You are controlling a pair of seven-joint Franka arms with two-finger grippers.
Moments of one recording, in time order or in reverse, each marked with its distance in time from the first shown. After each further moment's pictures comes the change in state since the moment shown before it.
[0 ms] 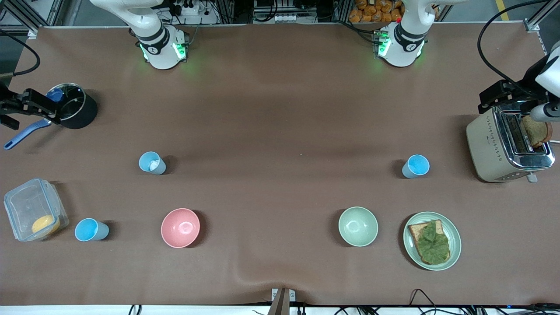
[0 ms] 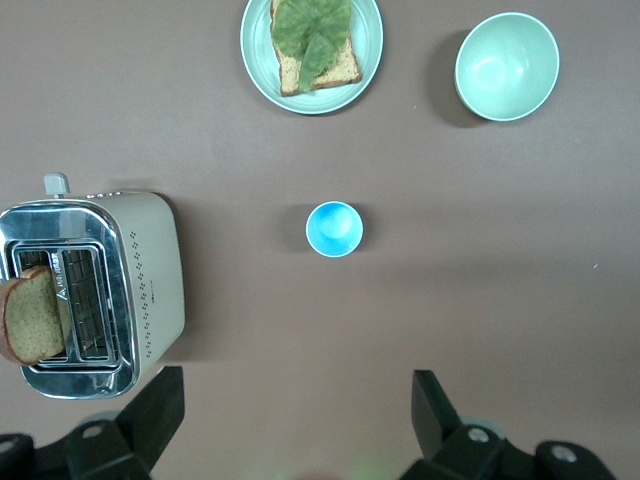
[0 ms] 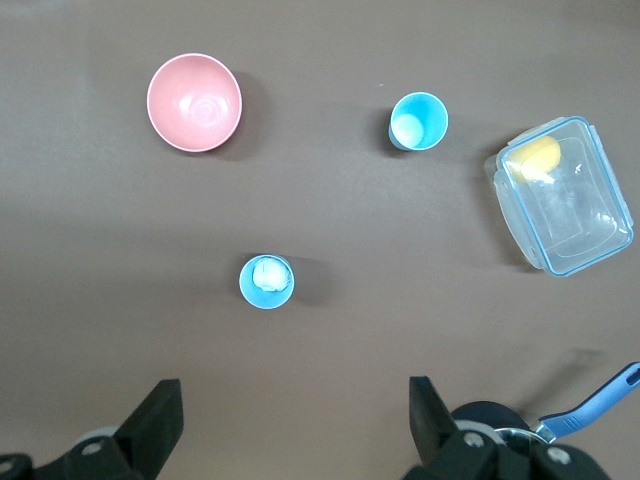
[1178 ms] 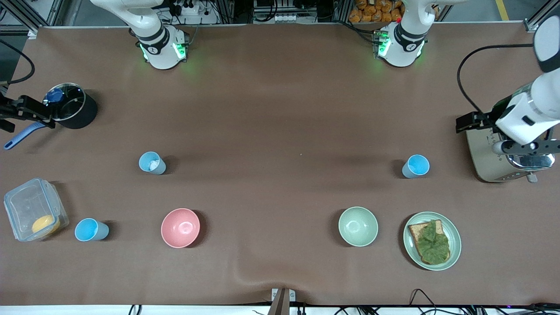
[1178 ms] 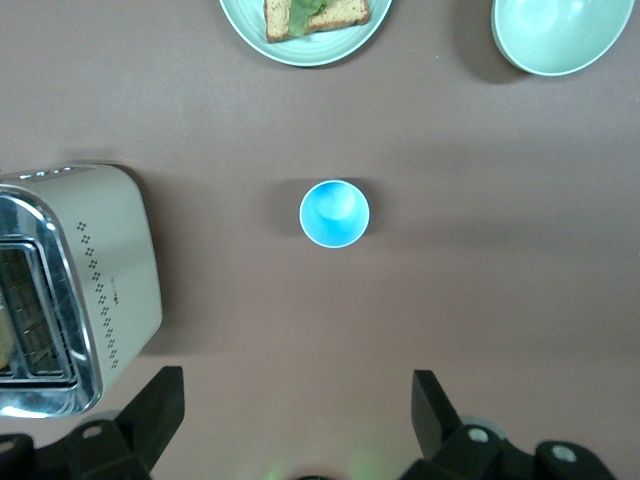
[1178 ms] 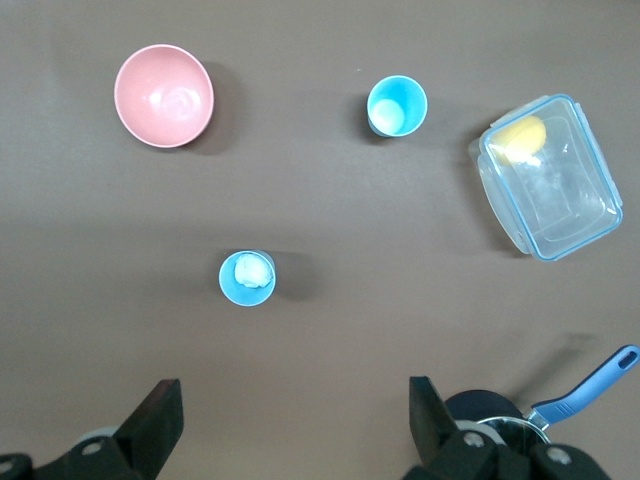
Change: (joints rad) left arm 0.005 0.085 0.000 -0.132 -0.008 0.096 0.000; right arm -0.038 0.027 -0.008 0.000 -0.005 0.000 0.000
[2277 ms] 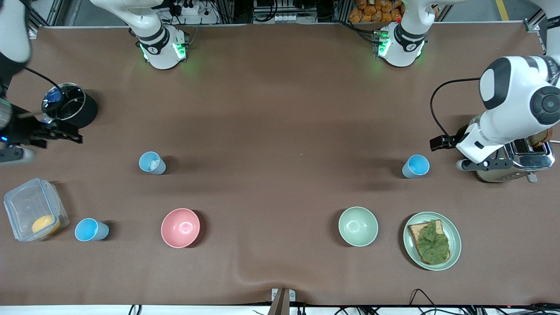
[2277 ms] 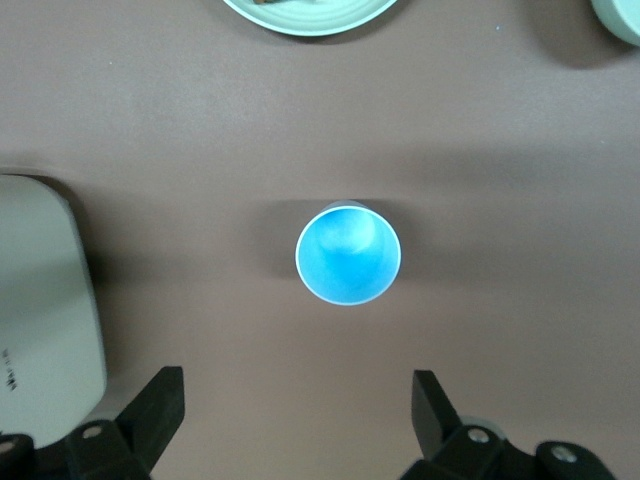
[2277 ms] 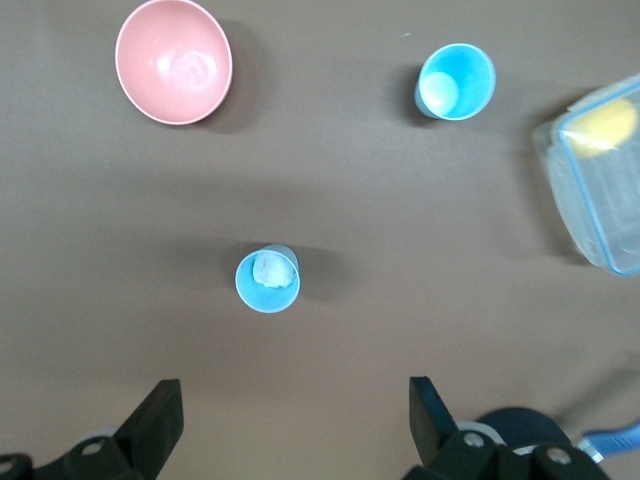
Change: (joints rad) left arm 0.018 0.012 0.002 -0.376 0.000 0.424 0.000; right arm 0.029 0.094 0.018 -0.081 0.032 0.091 -0.002
